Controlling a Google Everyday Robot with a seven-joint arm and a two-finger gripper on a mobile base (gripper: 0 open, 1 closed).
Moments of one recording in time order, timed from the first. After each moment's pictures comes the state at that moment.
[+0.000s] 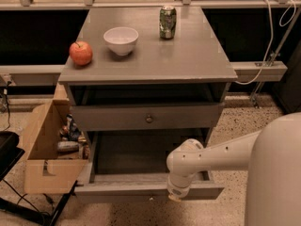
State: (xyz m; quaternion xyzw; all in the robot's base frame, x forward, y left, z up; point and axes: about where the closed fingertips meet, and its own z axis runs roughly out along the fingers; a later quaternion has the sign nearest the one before) arm 0.426 -0.091 0.406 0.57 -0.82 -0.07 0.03
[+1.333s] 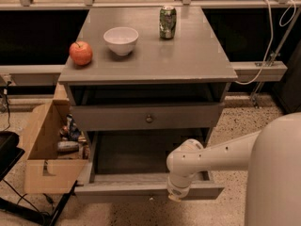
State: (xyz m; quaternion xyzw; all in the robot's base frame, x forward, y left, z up) arm 0.426 -0.091 0.406 0.57 -0.82 -0.07 0.03
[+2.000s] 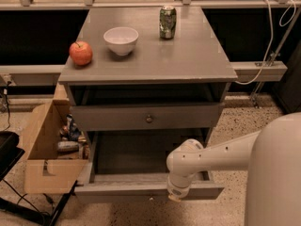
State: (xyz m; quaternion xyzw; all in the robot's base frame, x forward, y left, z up) arm 0.426 -0.091 0.406 0.57 -0.82 -0.07 0.03
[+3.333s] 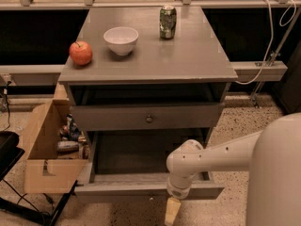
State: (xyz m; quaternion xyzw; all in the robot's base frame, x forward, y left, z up) arm 0.426 -0.092 0.409 0.57 -0.82 -0.07 0.03
